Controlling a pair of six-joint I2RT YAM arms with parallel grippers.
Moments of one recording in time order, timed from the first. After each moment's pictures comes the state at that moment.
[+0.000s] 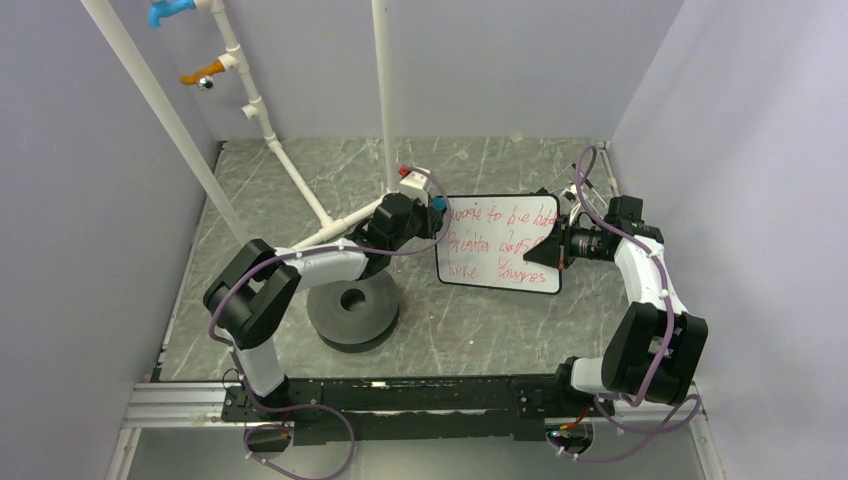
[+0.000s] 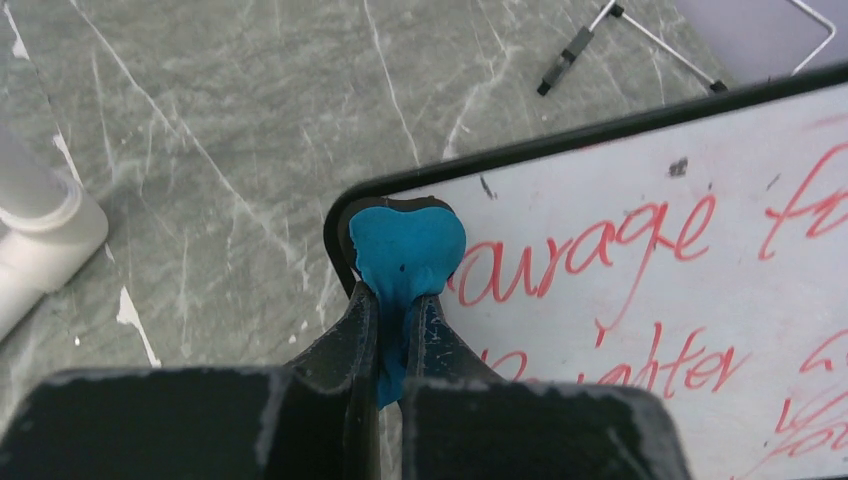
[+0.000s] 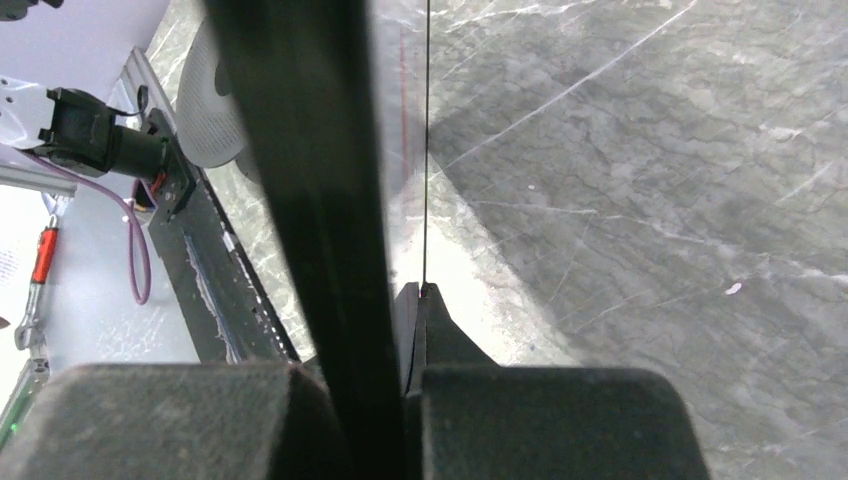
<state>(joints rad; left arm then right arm) -0.74 1.76 1.00 0.51 -0.11 -0.31 -0.28 1.34 0.93 -0.81 -1.13 -0.54</state>
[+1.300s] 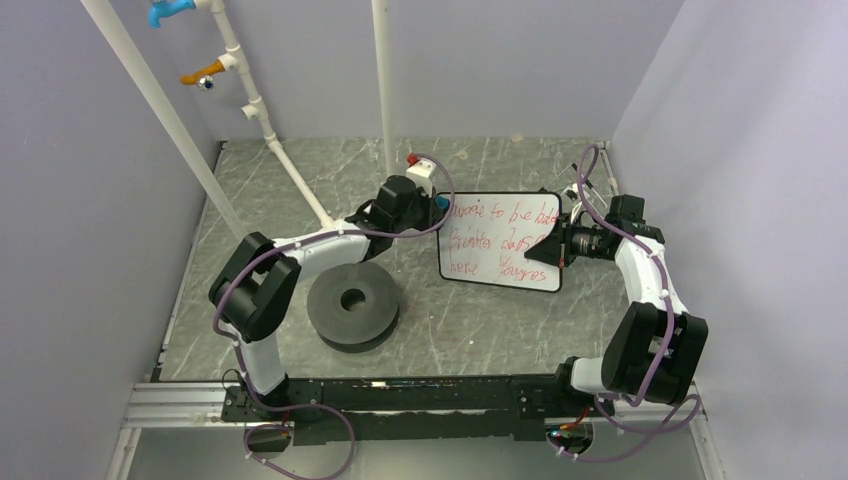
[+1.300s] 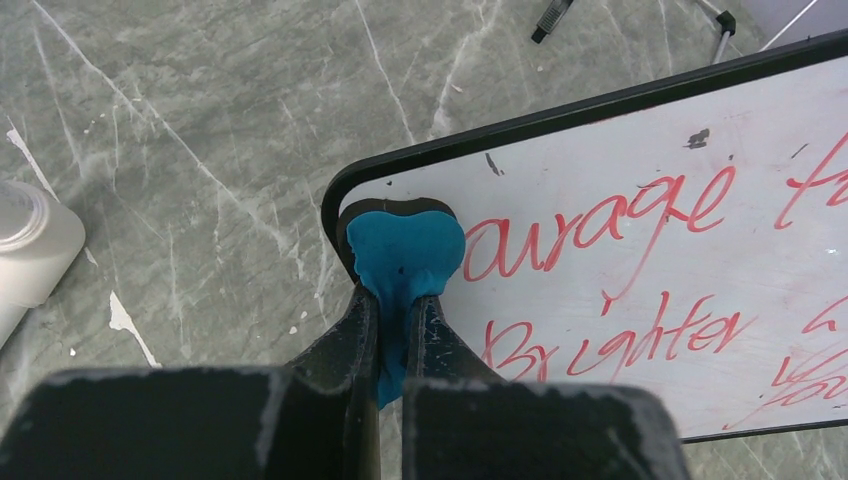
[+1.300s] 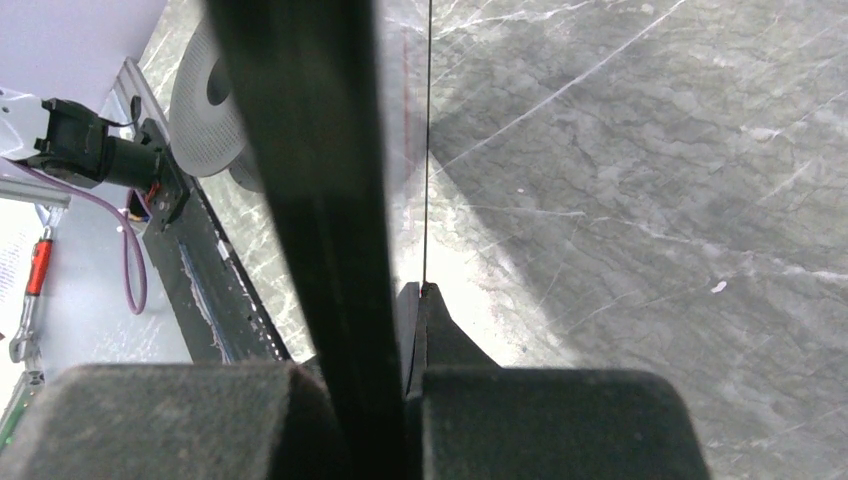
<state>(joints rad) -0.70 1.81 1.19 0.24 0.02 -0.28 -0.28 1.33 0.93 -0.78 -1.12 -0.51</state>
